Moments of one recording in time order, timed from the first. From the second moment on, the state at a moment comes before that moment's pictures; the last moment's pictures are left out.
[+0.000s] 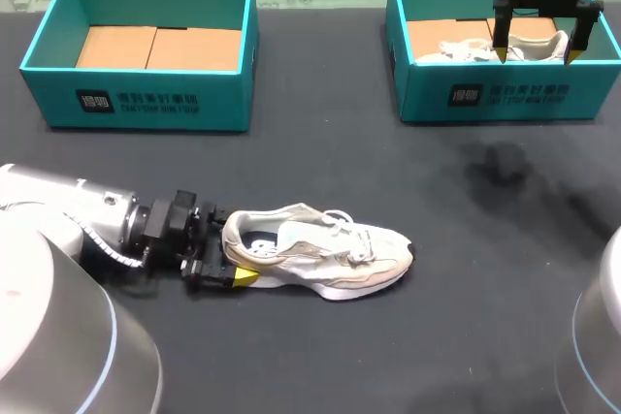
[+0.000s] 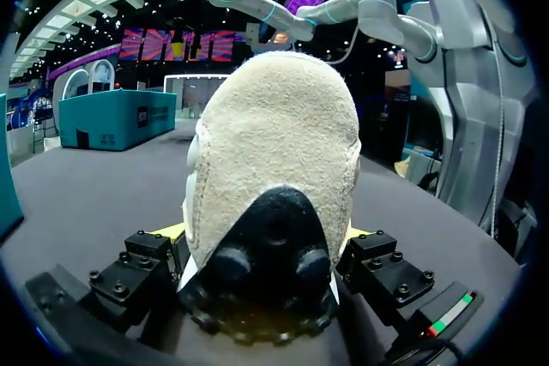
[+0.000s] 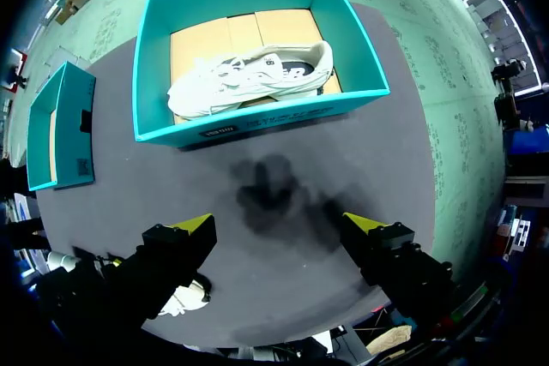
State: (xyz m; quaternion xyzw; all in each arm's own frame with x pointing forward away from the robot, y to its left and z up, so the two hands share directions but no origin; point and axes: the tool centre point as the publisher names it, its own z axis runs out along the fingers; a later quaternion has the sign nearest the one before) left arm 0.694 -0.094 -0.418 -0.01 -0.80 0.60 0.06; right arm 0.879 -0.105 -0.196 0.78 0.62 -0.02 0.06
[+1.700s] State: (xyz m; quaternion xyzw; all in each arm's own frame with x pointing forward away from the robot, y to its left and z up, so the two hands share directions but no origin) left arm 0.694 -0.094 -0.418 -0.01 -0.80 0.60 0.06; right arm 0.745 0.117 -0.190 0.80 0.60 -0.03 0.07
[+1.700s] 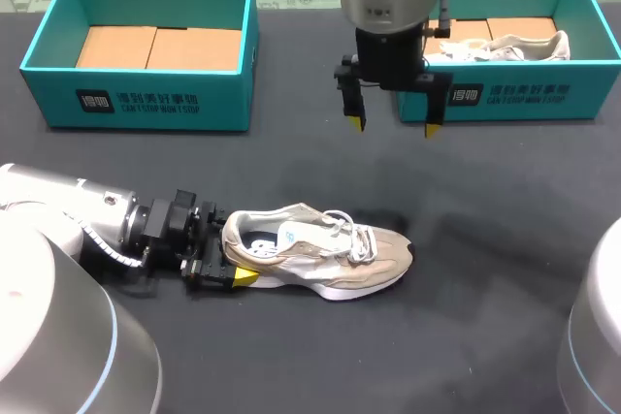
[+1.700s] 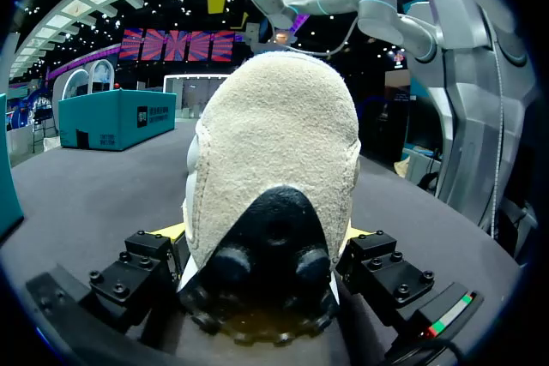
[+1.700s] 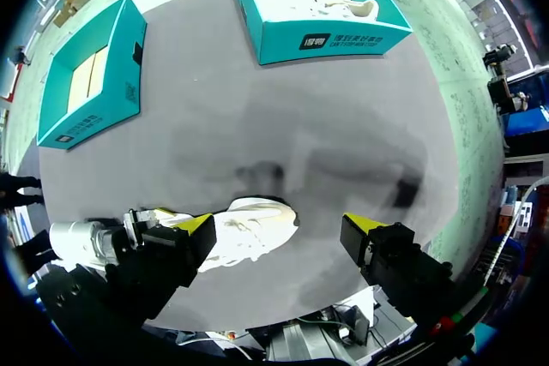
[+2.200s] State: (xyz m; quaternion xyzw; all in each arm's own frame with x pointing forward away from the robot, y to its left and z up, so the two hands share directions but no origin) left arm 0.694 -0.094 -0.418 -0.01 -0.80 0.60 0.06; right arm 0.717 0.150 -0.199 0.78 0.62 -0.03 0.06
